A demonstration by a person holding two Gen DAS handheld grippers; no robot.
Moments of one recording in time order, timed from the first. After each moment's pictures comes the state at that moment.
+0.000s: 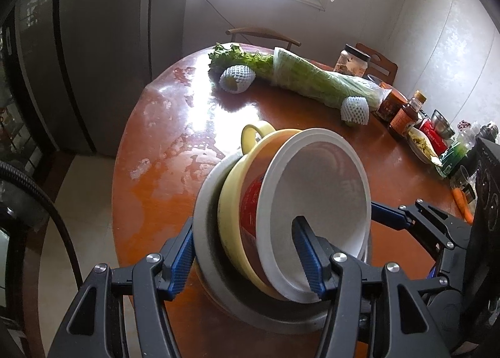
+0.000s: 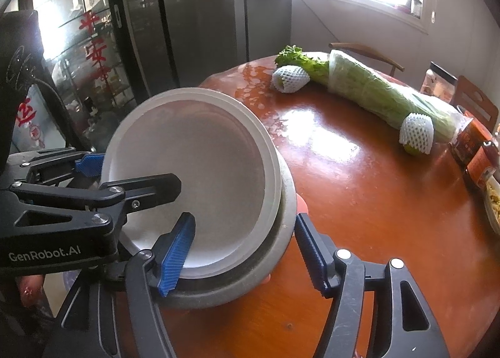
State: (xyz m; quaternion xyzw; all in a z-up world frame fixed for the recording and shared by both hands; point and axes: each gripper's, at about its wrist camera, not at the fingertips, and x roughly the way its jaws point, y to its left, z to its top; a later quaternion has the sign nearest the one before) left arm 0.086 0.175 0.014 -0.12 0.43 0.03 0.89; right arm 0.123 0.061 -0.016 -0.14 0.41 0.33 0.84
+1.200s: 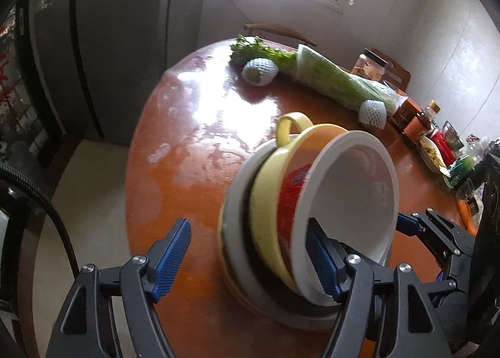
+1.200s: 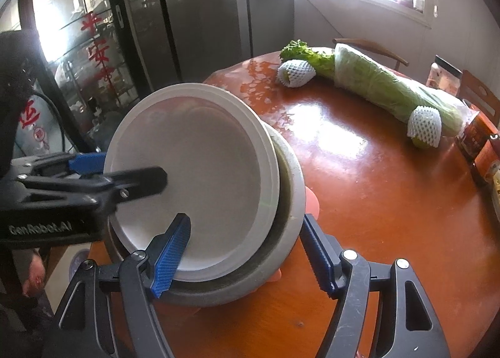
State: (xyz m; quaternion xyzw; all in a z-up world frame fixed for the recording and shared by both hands) left arm 0.085 0.193 -0.002 -0.15 0.44 0.04 0.88; right arm 0.122 0.064 -0.023 -0.13 0.42 0.34 0.83
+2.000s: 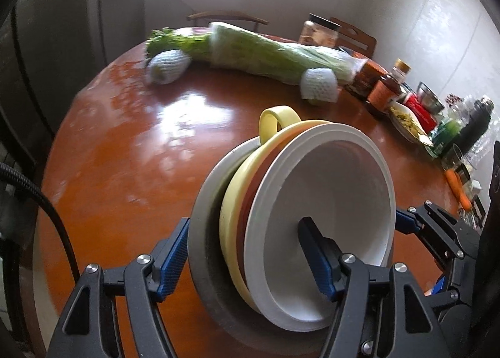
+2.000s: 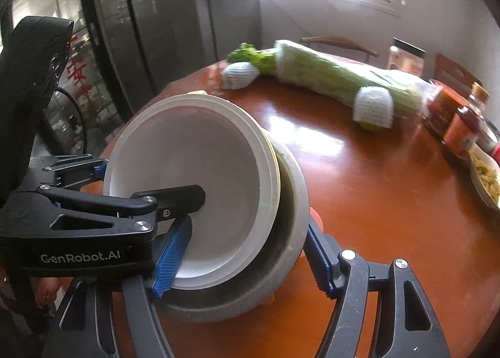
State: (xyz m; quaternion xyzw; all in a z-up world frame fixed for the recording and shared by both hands) left arm 0.154 0.095 -0.008 -0.09 0.47 -0.04 0.88; right arm 0.151 -0.012 -0.022 -0.10 0.41 0.29 0.86
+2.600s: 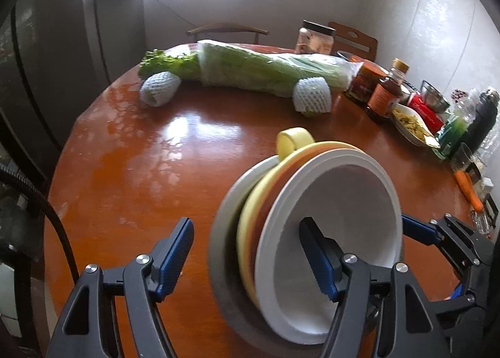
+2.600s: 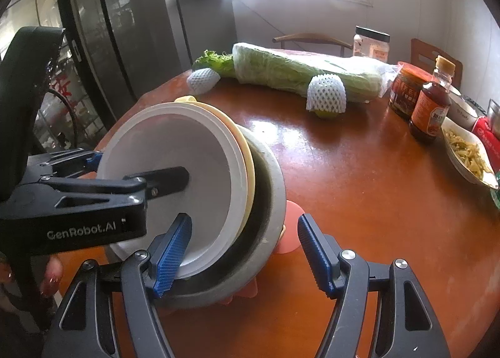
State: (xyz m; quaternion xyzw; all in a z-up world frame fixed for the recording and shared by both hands) left arm 0.159 0.073 0.002 -0.06 0.44 0.00 0.89; right arm 0.153 -0.061 -0.015 -0.07 0.41 0.26 0.87
